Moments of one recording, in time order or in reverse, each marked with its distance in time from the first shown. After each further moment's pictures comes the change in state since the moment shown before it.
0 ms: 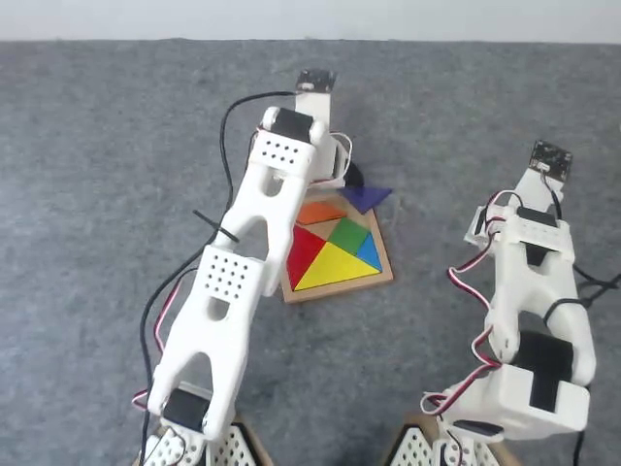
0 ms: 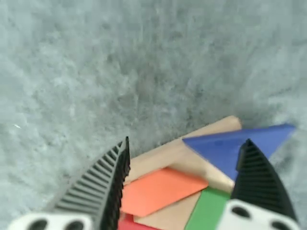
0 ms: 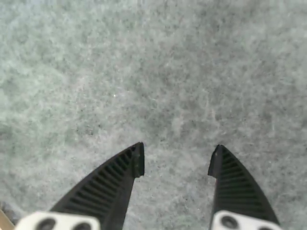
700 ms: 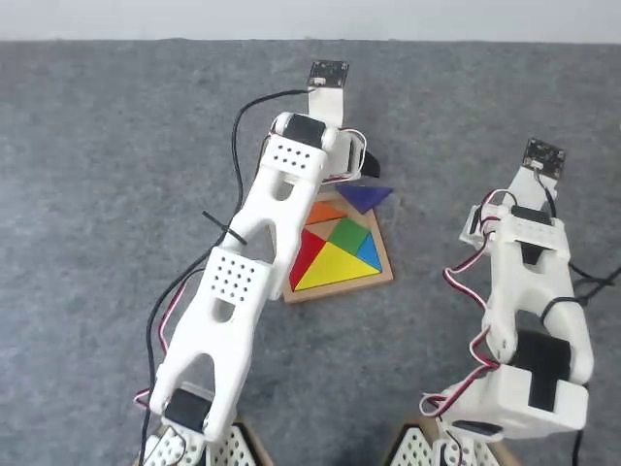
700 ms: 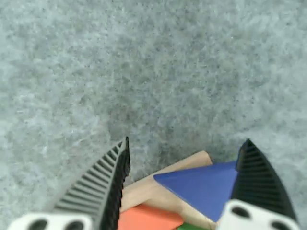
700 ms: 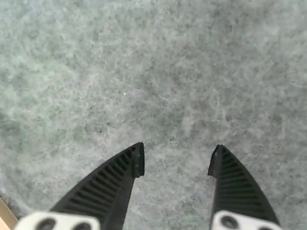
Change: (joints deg) left arm 2.4 0.1 5.3 -11.3 2.1; right arm -1.2 0.0 0.0 0.0 0.0
